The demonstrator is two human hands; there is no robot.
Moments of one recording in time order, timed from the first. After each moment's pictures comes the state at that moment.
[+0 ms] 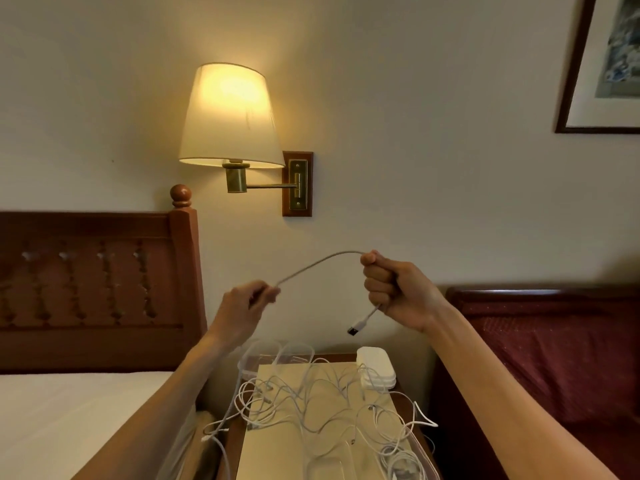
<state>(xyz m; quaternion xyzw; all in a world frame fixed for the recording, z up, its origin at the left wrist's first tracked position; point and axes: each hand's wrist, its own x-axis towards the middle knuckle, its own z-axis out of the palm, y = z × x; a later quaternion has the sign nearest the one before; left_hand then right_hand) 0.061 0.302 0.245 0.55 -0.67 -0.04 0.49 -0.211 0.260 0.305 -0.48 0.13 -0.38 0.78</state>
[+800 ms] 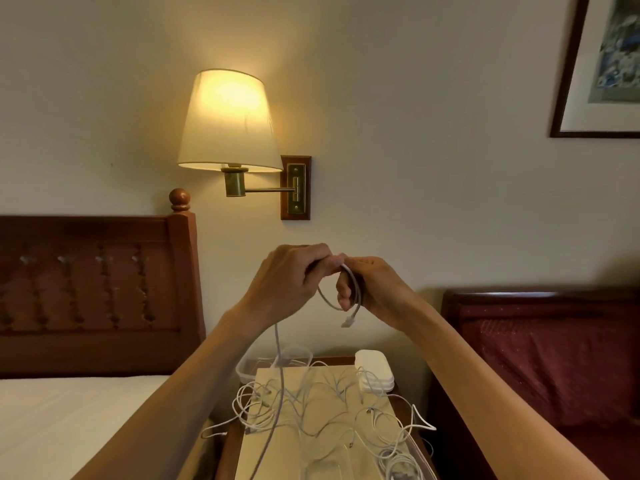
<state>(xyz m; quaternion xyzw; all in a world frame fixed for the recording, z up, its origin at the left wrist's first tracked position) -0.014 0.319 0.318 0.39 -0.80 0.14 0.44 -0.188 0.281 0.314 -0.71 0.23 -0.39 0.54</state>
